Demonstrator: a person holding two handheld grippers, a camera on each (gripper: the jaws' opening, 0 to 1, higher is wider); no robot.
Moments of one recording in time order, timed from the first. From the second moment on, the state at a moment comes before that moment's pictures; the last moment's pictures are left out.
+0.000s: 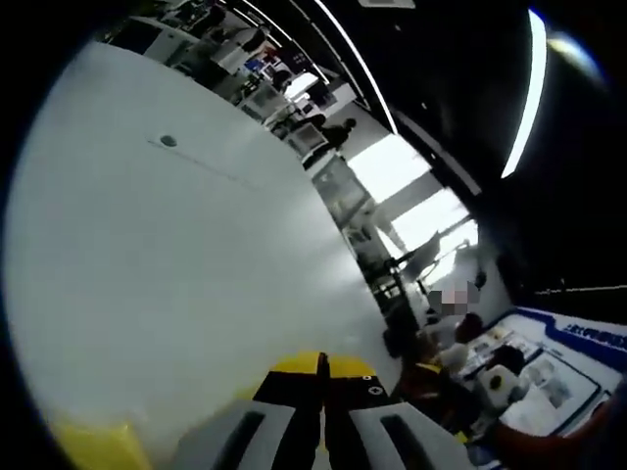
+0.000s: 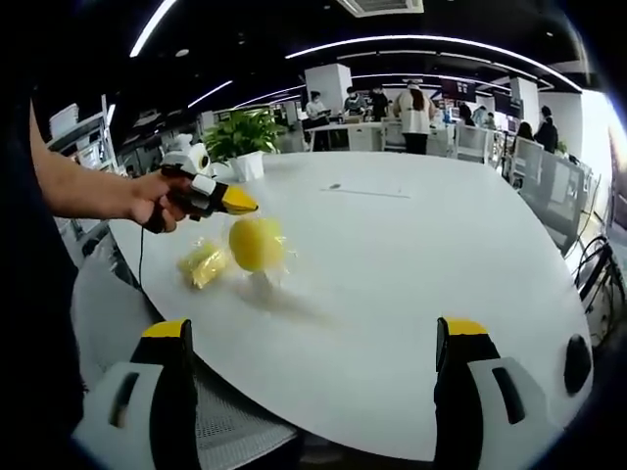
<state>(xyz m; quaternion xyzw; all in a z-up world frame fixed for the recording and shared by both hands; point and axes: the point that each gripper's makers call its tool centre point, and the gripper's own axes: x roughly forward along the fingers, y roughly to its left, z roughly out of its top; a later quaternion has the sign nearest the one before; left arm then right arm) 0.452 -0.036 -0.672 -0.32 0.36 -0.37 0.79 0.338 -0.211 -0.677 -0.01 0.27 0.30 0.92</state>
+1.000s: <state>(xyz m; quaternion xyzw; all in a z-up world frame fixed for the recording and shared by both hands) 0.461 -0.021 -0.527 -0.28 0.21 -0.44 0.83 0.380 -0.195 -0.584 0.01 0.17 0.32 0.93</state>
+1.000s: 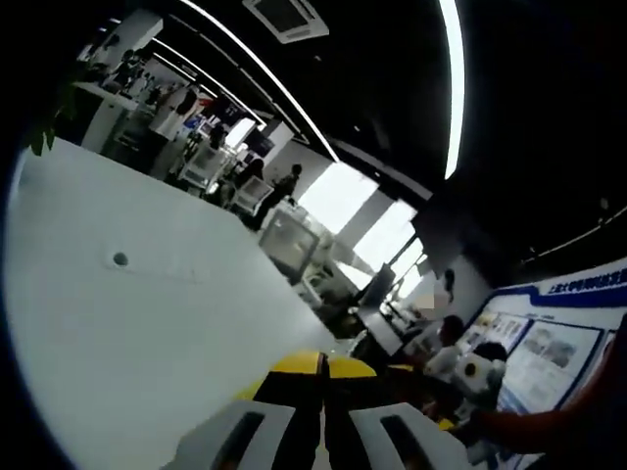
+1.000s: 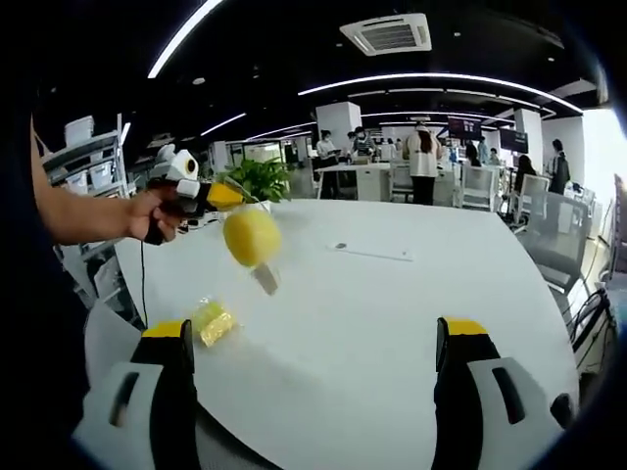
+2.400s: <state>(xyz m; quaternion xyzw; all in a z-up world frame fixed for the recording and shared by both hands) 0.417 -0.012 -0.396 -0.28 0.10 -0.50 0.81 0.411 -0.118 -0.461 0.01 0.04 0.45 0.89</state>
